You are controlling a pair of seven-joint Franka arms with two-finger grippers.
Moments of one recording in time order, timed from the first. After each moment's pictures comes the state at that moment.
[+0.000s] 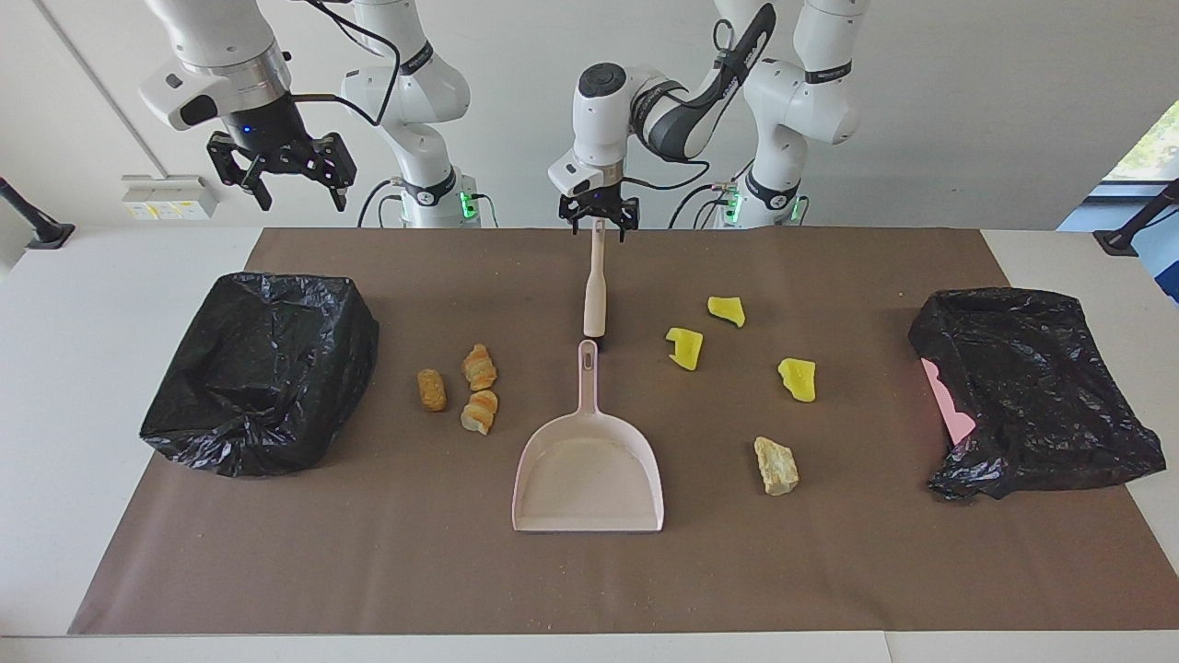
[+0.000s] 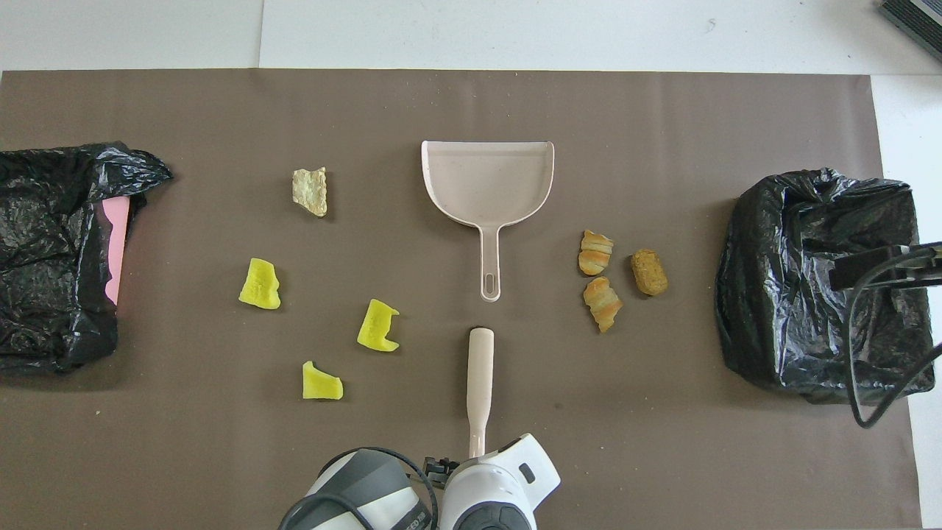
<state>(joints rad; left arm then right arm) -0.86 -0.04 -0.20 -2.29 -0.07 2.21 -0.74 0.03 -0.08 -0.01 -1.56 -0.04 1.45 0.00</state>
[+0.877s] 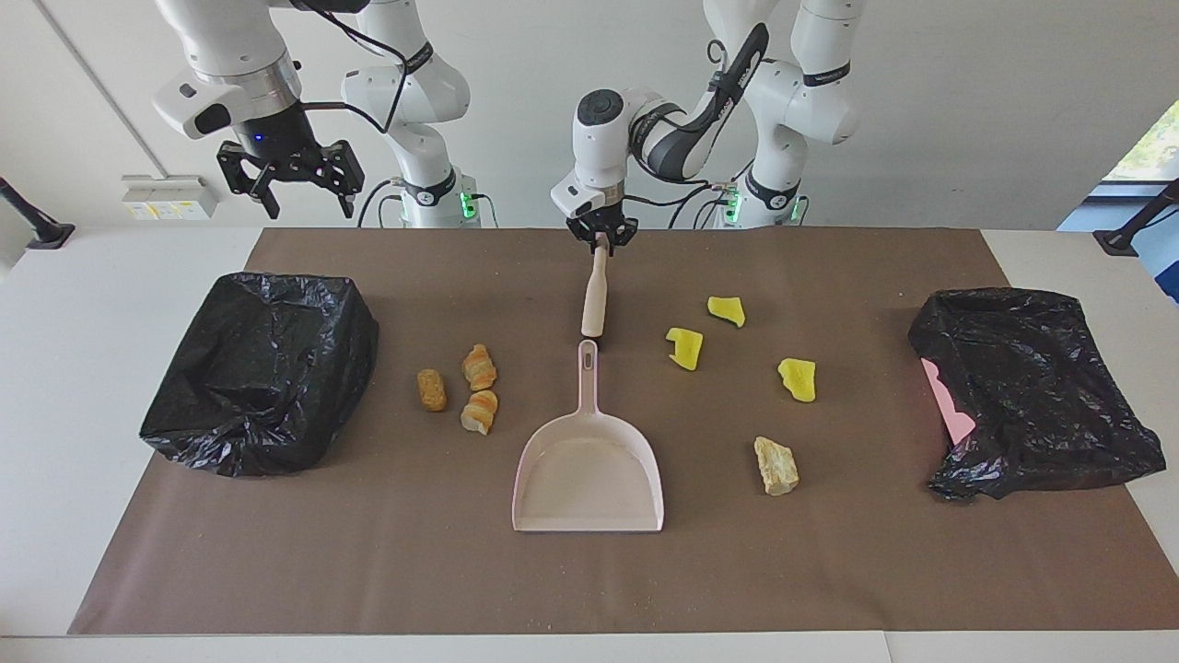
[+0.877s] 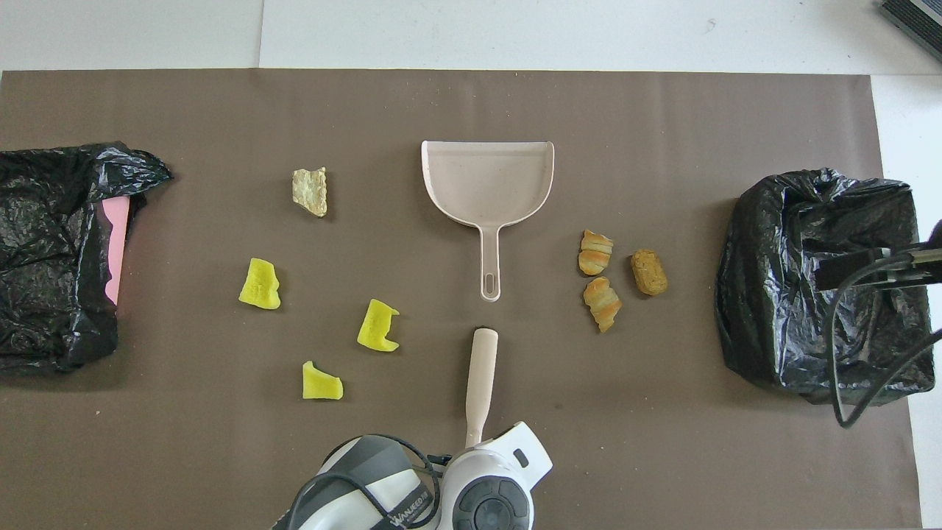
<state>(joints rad) -0.86 0.01 -0.18 -2.29 -0.07 2.22 -0.74 0.03 -0.10 0.00 -1.61 -0.04 1.50 -0.02</state>
